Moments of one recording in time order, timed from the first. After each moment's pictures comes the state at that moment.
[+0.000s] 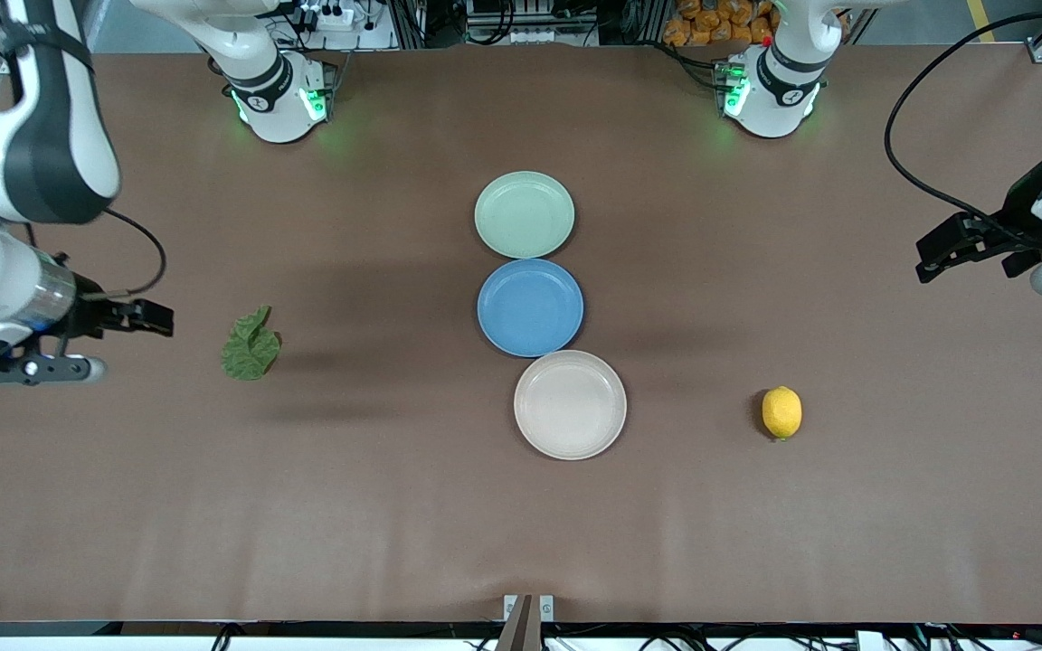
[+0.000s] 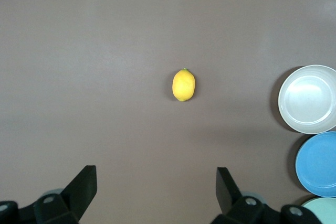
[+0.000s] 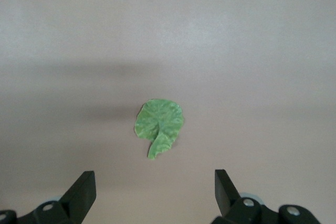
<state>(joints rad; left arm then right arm) -0.04 0.09 -0.08 -1.44 0.04 1.61 -0.16 0.00 0.23 0.03 -1.57 -0.06 1.70 0.00</state>
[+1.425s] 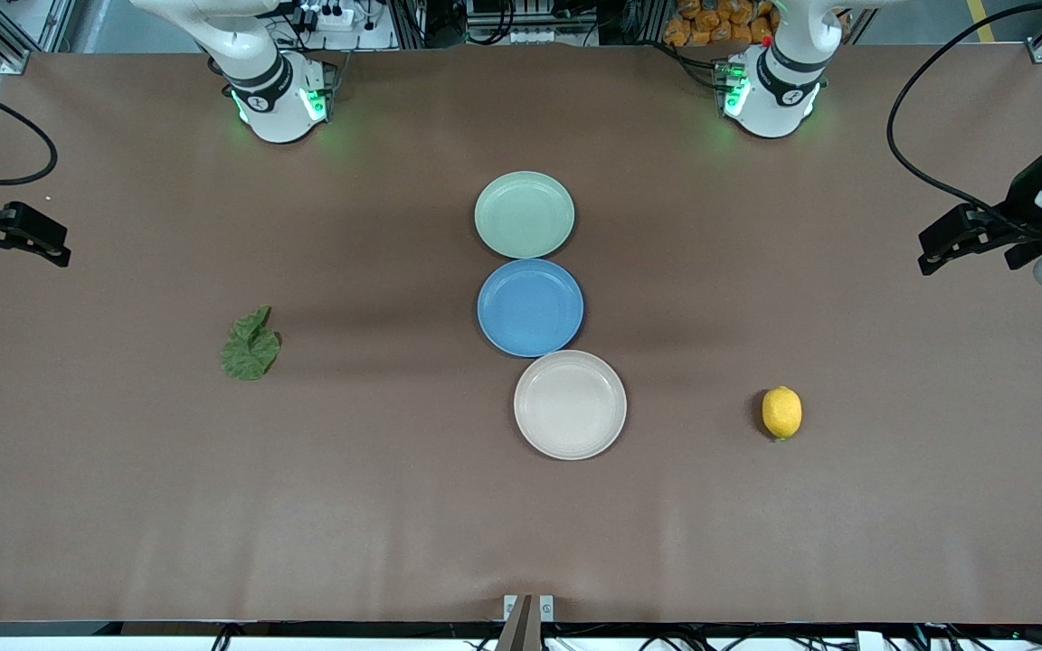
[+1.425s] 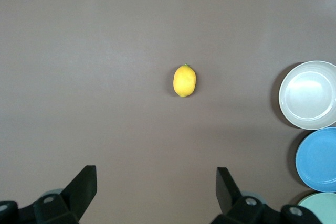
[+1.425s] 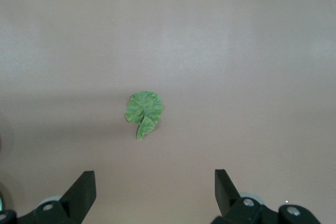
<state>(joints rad) -0.04 0.08 -0.08 -1.44 0.04 1.59 -0.16 0.00 0.09 0.01 -1.42 -0.08 1.49 0.00</state>
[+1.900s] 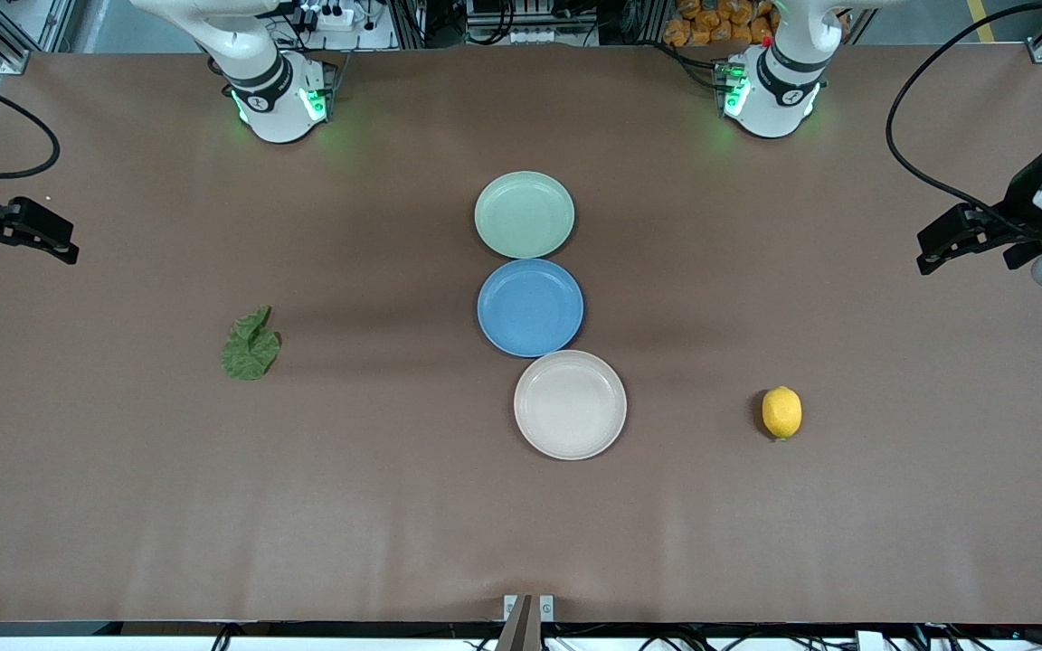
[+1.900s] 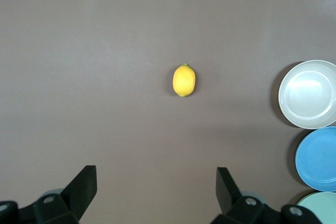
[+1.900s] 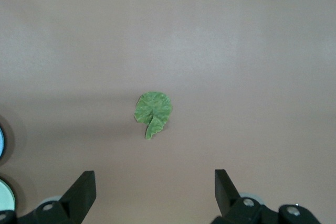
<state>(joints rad) -0.04 0.08 -0.08 -1.44 0.04 1.59 -0.16 0.00 0.08 0.01 -1.42 -0.05 1.49 0.01</state>
